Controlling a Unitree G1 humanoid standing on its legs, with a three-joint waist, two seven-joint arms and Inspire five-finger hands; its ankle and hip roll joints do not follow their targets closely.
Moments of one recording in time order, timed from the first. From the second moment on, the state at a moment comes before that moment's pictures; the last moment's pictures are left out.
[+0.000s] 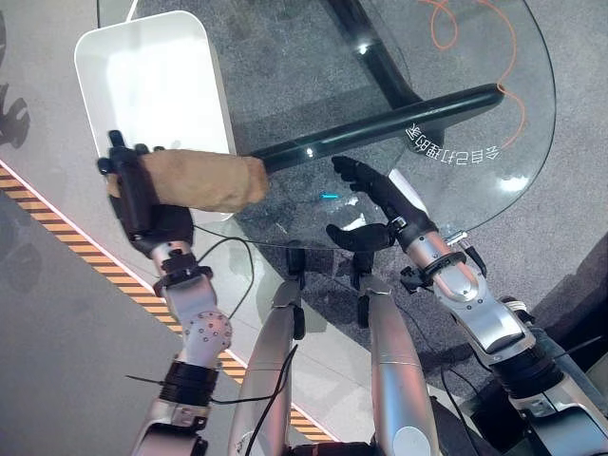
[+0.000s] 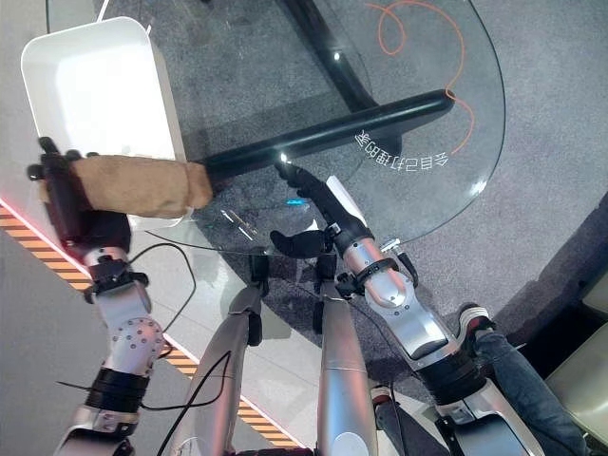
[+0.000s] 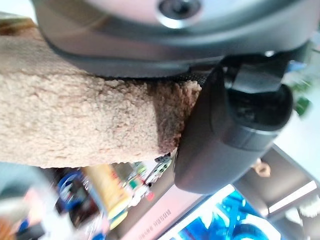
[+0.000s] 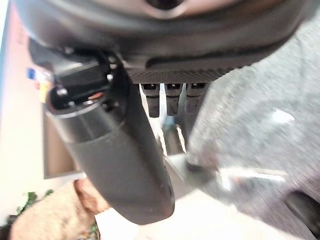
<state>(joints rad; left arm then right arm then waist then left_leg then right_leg) -0.35 0.31 -0.04 0.05 -1.25 -0.75 0.19 -0.43 -0.59 0.40 -0.09 0.14 0.11 0.03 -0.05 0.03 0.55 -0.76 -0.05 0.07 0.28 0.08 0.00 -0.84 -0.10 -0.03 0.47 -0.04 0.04</state>
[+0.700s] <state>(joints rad) -0.82 0.68 -0.17 0.66 -0.39 -0.45 1.00 -0.50 -0.73 0.62 0.13 0.29 0.27 0.17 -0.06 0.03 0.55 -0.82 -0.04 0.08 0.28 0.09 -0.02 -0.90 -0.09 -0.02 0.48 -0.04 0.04</state>
